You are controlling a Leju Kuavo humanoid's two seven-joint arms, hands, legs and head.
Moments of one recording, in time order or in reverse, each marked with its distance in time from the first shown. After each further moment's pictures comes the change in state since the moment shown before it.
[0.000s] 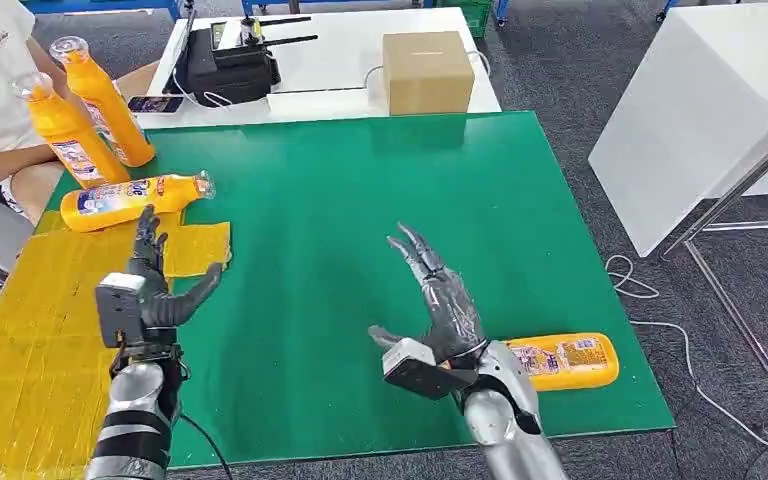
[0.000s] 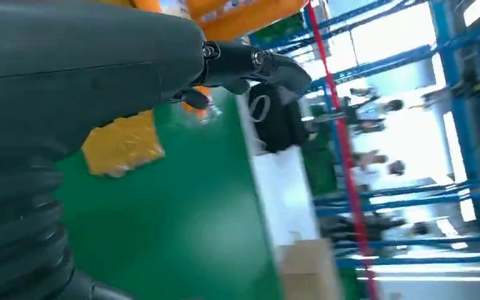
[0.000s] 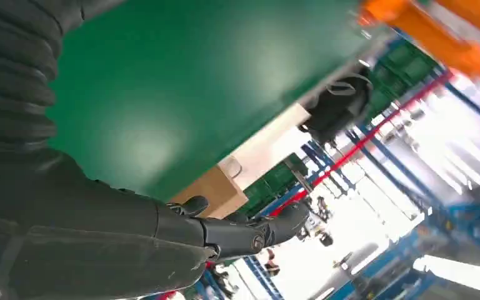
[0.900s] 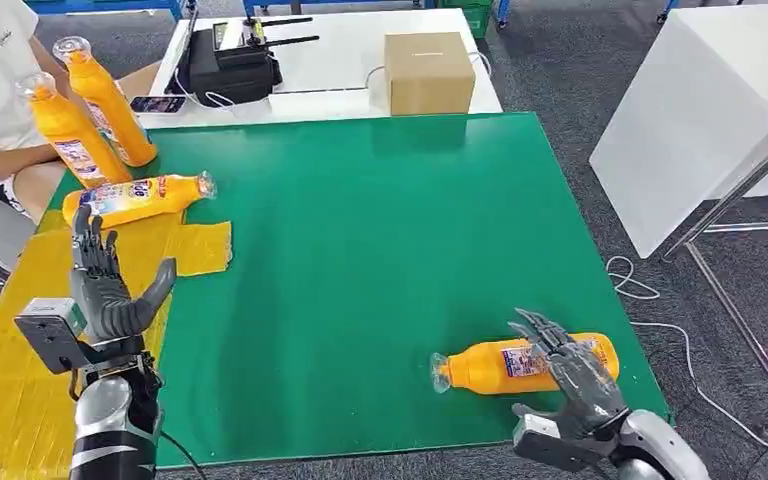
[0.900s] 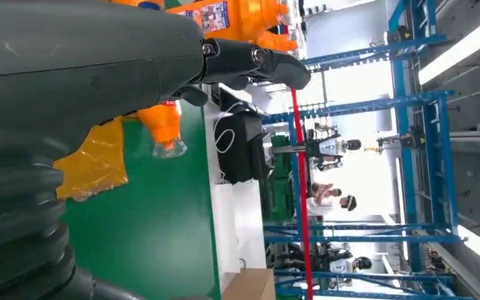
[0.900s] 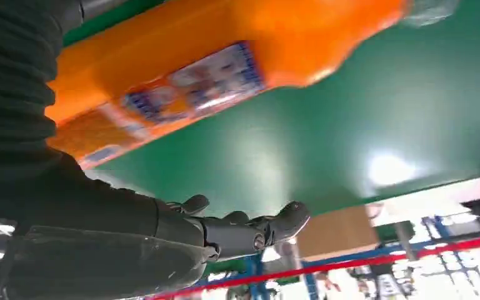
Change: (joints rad) left arm 0.061 -0.032 0.057 -0.159 0.066 -0.042 -0.017; right arm 0.304 -0.389 -0.305 -0.180 0.070 0.152 -0.058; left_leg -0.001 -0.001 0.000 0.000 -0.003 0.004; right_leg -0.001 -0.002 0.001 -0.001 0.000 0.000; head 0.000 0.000
